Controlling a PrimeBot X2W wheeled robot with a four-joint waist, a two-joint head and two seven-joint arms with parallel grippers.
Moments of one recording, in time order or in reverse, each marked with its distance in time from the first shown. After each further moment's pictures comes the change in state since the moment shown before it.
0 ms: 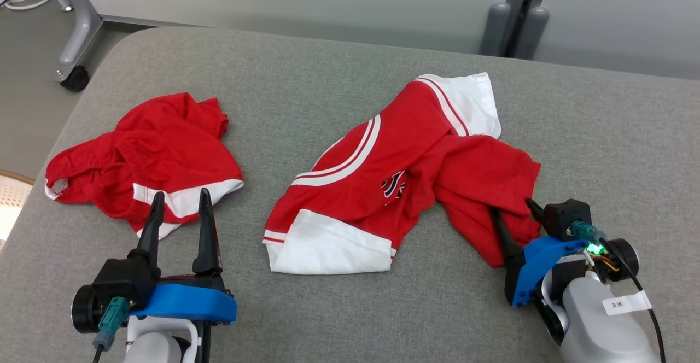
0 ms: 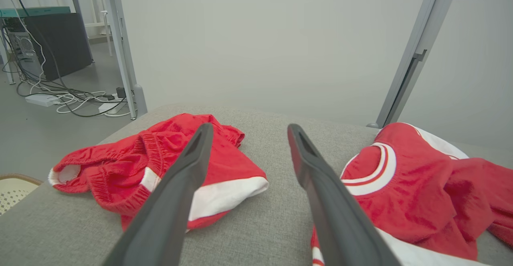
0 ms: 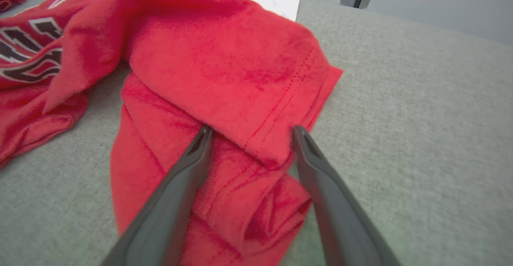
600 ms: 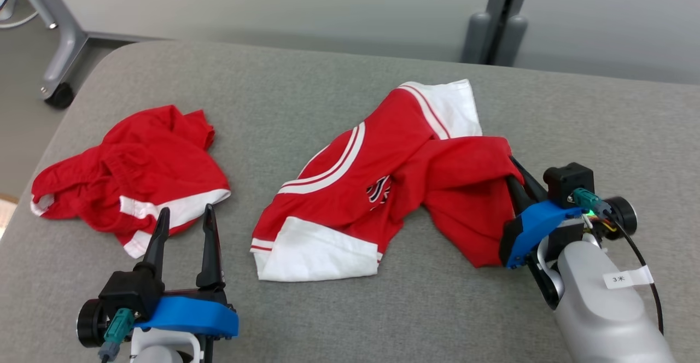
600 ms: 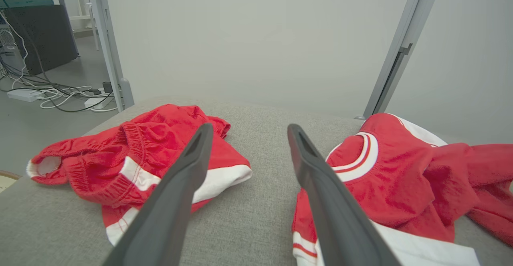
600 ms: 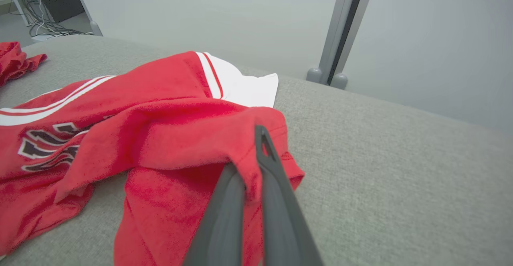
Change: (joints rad) left arm 0.021 -0.029 0.030 0.027 0.030 -0.030 0.000; right arm -0.130 0.003 0.001 0.082 -0.016 0.000 -0.091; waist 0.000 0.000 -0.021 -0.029
